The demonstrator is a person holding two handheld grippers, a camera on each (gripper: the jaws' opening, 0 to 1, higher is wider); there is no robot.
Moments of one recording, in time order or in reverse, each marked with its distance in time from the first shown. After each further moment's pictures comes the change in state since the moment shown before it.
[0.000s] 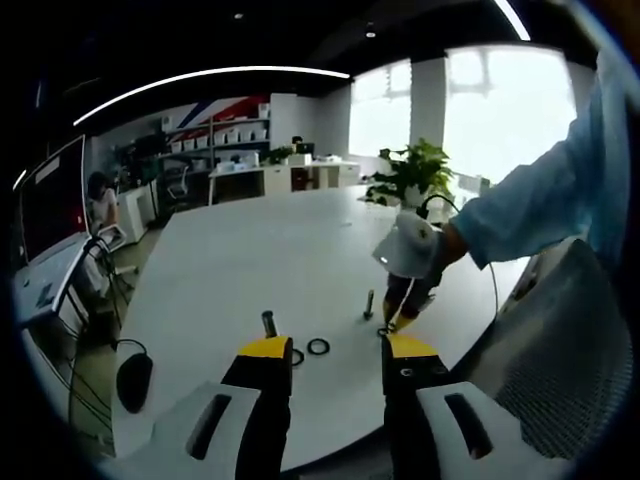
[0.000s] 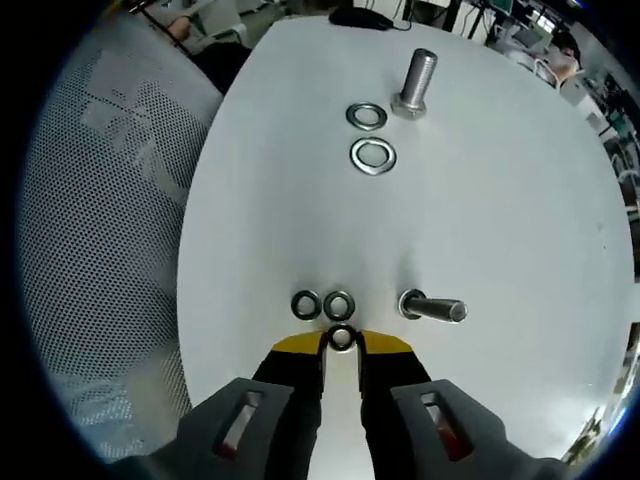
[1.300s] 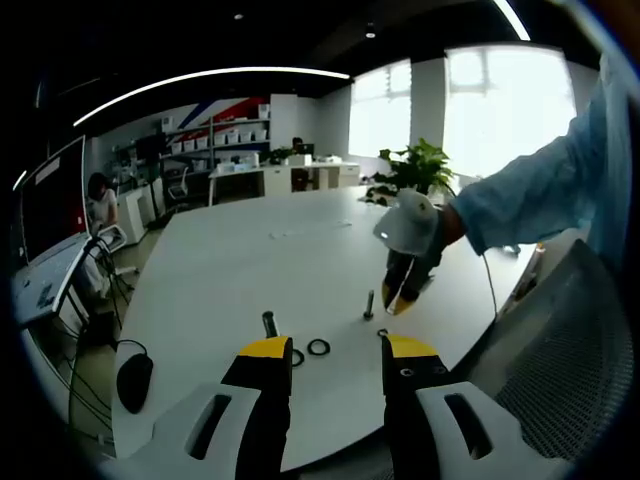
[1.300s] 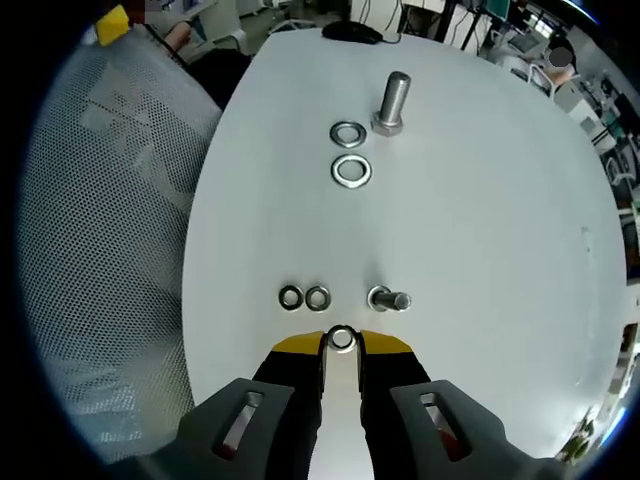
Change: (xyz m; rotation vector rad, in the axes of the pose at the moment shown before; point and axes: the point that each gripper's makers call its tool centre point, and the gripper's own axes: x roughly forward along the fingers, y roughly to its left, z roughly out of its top) left arm -0.001 0.000 0.000 0.000 -0.006 0.002; right arm -0.032 -0.019 0.005 0.001 -0.022 -0.027
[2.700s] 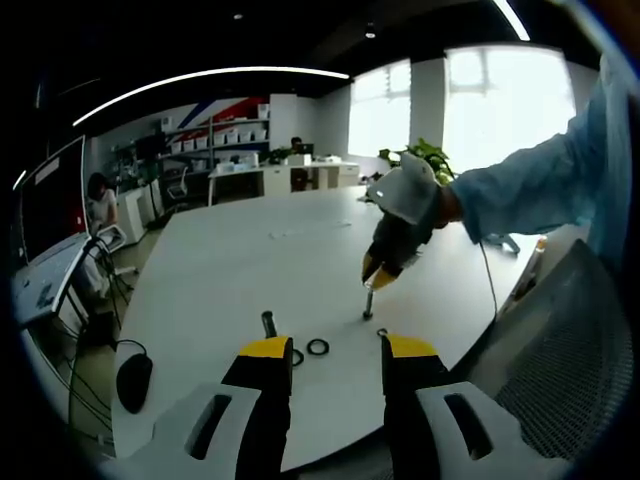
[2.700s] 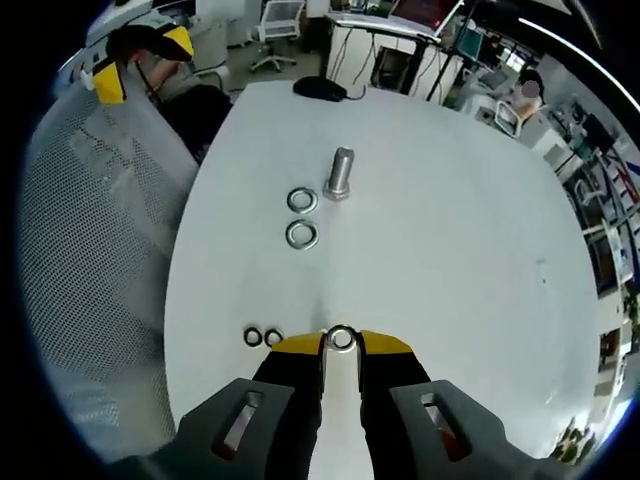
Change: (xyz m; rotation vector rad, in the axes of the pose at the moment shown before) left arm 0.000 0.000 0.000 0.001 0.003 -0.003; right arm -0.030 -0.031 0.035 -0.016 -0.170 -0.123
